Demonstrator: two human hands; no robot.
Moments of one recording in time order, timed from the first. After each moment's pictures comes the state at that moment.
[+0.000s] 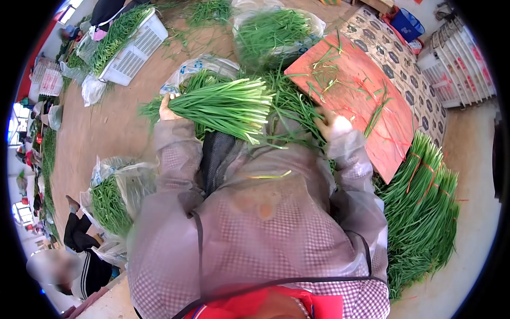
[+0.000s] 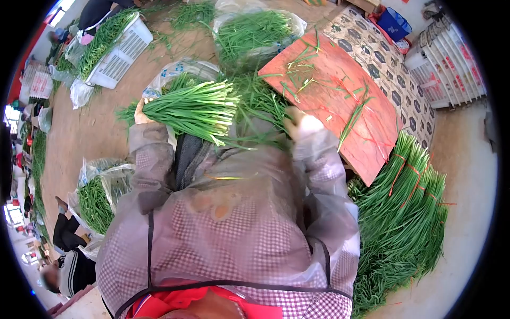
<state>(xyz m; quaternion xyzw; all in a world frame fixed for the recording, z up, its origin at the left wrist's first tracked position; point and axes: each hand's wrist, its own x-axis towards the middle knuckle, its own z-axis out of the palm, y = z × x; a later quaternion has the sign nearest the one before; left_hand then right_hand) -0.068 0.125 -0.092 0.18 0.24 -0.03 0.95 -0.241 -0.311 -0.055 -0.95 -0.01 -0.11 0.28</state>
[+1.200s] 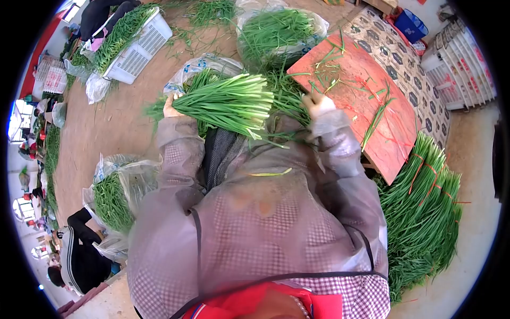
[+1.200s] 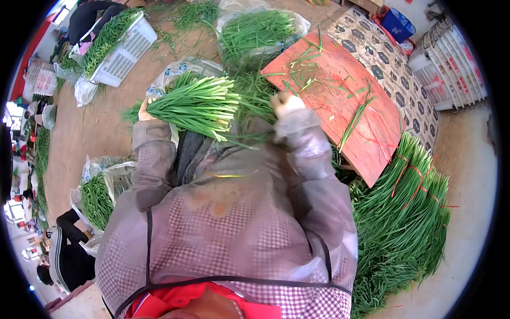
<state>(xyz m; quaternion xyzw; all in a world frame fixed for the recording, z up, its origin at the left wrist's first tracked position) -0.067 0.133 -0.112 0.17 0.19 -0.03 0.97 -0.187 -0.299 -0.081 -0.95 -0.19 -0.17 0.17</state>
